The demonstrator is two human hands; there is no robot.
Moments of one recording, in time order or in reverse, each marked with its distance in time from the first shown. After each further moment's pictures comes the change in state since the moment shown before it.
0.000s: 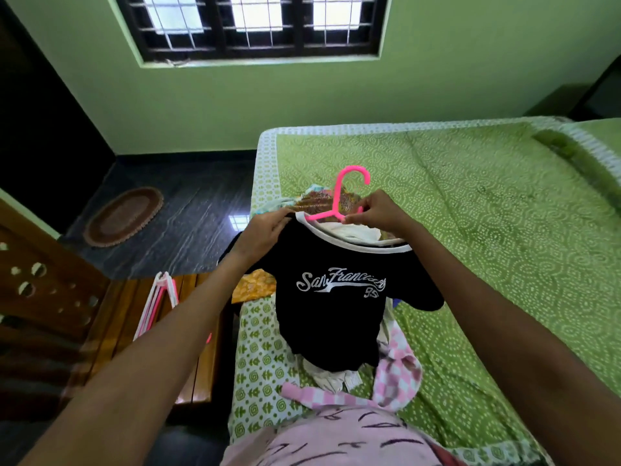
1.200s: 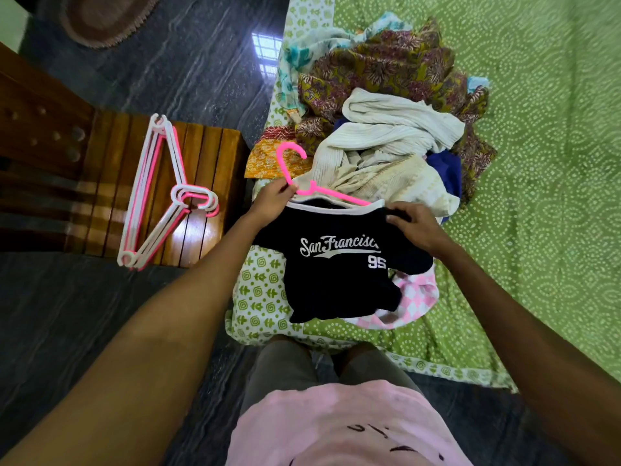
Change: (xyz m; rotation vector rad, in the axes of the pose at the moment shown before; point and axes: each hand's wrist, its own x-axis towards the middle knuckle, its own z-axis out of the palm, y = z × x) left_hand -0.094 -0.137 0.134 -0.439 -0.279 -0.981; right_hand -0.012 0.152 0.146 -0.062 -0.304 0.229
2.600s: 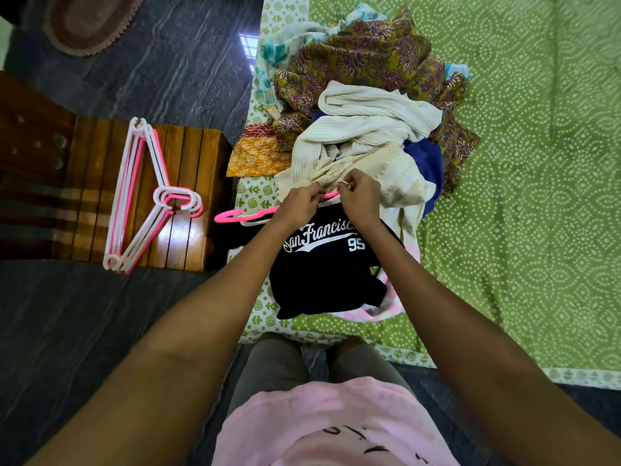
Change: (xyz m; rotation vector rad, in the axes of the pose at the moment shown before) left_hand -0.014 0.048 0.077 0.296 -0.054 0.191; right_hand 0.032 -0.043 0.040 0.128 0.417 0.161
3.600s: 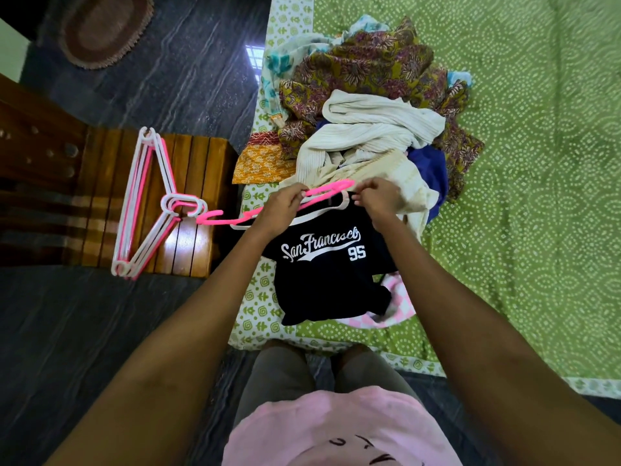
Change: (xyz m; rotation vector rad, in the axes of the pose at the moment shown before) left_hand -0.021 -0.018 -0.033 -0.118 0.054 0.084; right_hand 0.031 0.025 0.002 0.421 -0.054 0.399
